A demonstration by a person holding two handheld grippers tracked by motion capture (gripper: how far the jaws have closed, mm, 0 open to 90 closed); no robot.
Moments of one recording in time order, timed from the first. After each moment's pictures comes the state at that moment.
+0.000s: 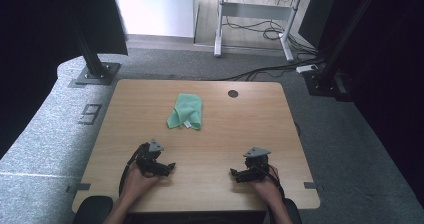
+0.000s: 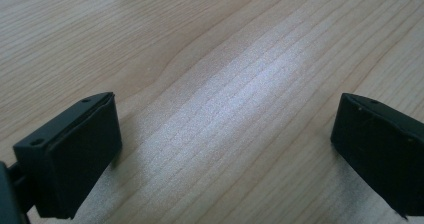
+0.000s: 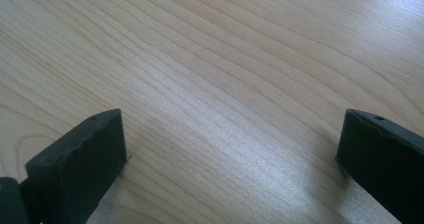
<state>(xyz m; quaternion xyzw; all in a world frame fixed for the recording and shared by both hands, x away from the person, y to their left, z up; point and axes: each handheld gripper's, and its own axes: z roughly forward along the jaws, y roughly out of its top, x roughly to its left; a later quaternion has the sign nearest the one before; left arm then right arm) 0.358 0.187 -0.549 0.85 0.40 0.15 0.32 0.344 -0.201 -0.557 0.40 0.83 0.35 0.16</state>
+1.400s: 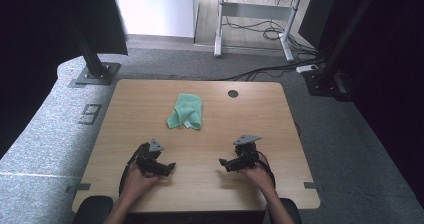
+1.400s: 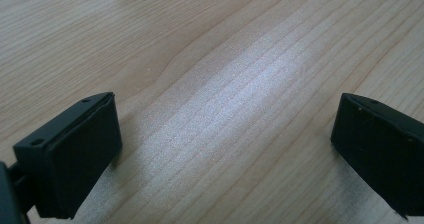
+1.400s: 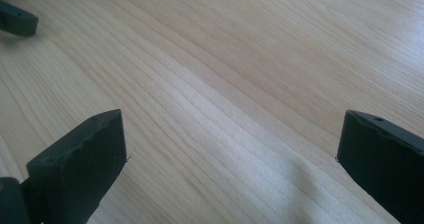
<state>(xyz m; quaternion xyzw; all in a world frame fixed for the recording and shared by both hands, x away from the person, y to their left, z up) 0.359 0.187 -0.549 0.85 0.40 0.15 0.32 0.376 -0.167 -0.528 0.36 0.84 0.39 0.13</state>
